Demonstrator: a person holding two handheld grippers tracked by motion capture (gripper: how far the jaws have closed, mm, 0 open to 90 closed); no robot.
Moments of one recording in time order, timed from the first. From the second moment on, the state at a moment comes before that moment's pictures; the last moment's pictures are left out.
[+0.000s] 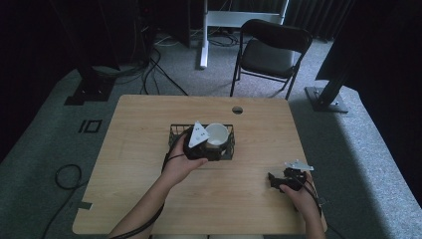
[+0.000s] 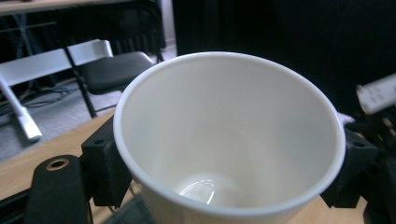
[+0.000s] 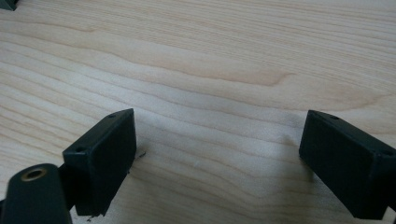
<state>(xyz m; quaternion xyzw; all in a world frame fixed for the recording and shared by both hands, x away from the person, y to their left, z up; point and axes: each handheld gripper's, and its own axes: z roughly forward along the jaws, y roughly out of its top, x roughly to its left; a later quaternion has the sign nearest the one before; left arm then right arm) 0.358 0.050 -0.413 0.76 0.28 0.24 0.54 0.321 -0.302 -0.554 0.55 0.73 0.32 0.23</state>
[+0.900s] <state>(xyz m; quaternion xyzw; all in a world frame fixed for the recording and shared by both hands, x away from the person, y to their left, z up) 0.411 0.064 -0.449 0.72 0.39 0.27 0.50 0.321 -0.302 -0.554 0.55 0.73 0.32 0.23</state>
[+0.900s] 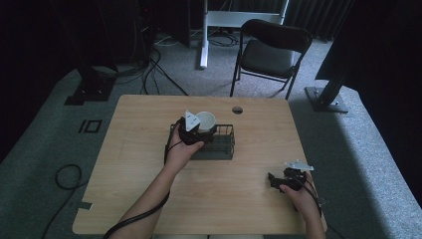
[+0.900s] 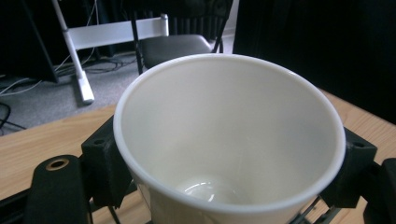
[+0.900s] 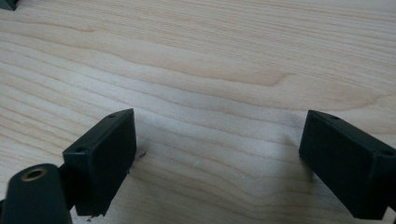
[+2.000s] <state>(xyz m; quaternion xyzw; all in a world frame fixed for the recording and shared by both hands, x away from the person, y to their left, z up) 0.411 0.059 -0.476 0.75 0.39 0.24 0.48 0.321 -0.302 -0.554 0.55 0.73 0.32 0.23</state>
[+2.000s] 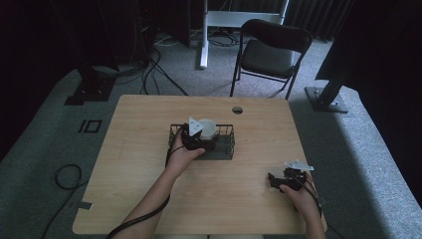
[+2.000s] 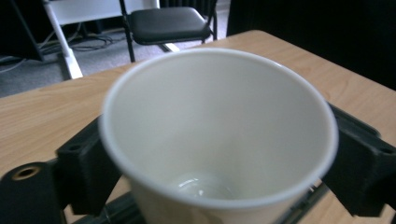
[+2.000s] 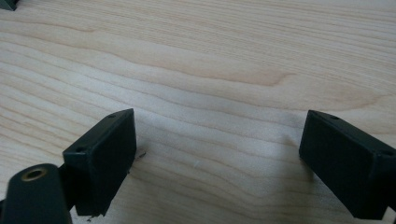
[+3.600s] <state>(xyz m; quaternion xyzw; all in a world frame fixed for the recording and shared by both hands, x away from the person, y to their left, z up) 0.359 0.111 -0.458 0.75 0.38 0.26 0.48 0.321 -0.302 -0.554 0.55 0.73 0.32 0.23</state>
